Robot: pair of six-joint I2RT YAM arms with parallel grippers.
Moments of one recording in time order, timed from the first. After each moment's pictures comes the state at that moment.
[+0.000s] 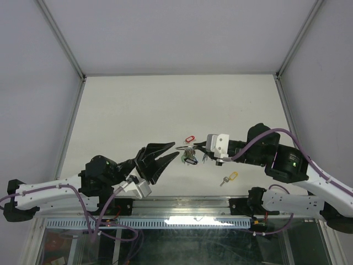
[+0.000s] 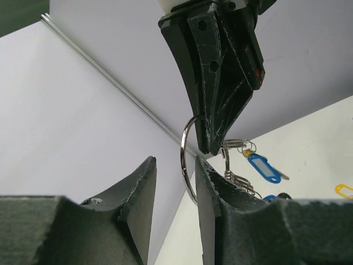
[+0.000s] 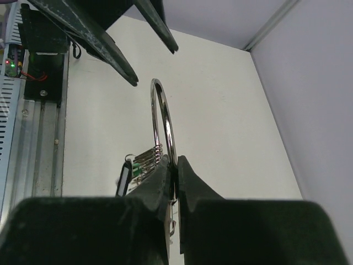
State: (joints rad) left arm -1.35 0.63 0.61 0.42 0.02 0.85; right arm 1.14 0.80 1.15 -0.56 -0.15 -0.51
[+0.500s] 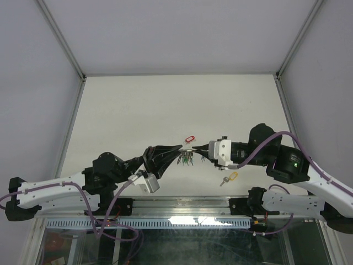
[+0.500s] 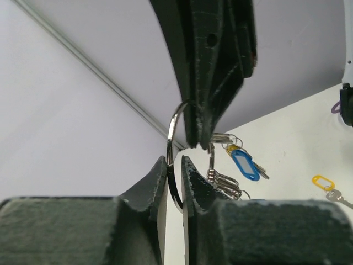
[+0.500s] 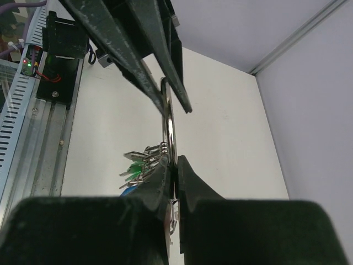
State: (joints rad) left arm -1.34 0.71 0.66 0.34 0.04 0.78; right arm 1.14 0.79 1.15 -0.54 -0.27 -0.58
